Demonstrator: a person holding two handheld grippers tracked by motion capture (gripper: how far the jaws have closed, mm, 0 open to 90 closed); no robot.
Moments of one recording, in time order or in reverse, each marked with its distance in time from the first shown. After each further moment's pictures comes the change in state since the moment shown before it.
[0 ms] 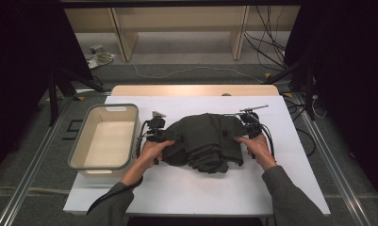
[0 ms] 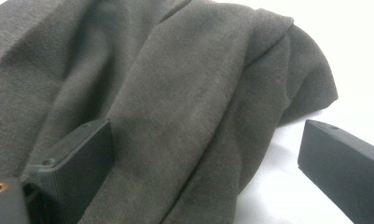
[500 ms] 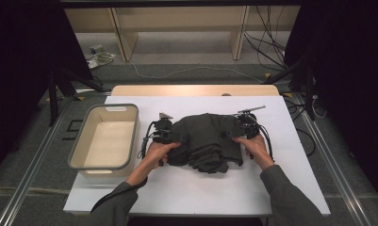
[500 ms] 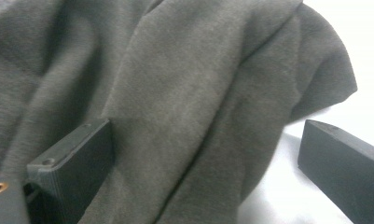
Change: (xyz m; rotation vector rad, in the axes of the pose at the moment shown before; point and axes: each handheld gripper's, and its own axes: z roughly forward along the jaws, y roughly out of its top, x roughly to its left) left arm -0.021 -0.003 0.012 0.041 -0.038 0.051; right arm -0.002 -0.001 0.013 0.035 0.013 0.018
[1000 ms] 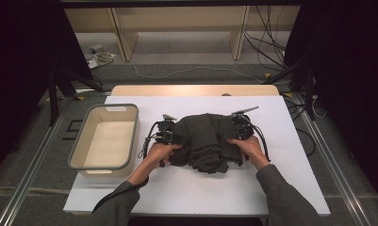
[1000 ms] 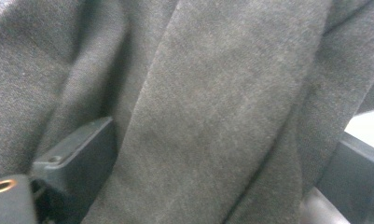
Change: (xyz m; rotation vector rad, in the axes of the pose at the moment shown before) left arm -0.003 -0.003 0.004 -0.021 -0.052 0.061; right arm 0.015 0.000 0.011 0.056 0.041 0.002
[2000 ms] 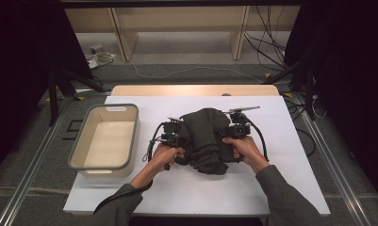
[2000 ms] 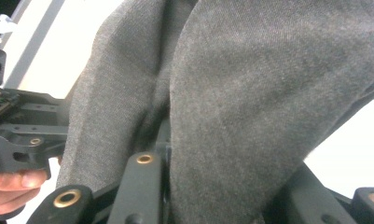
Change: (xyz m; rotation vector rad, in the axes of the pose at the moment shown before) left arm -0.026 -0.007 -0.011 -0.079 -0.063 0.097; right arm 0.031 0.000 -0.023 -0.101 0.246 0.045
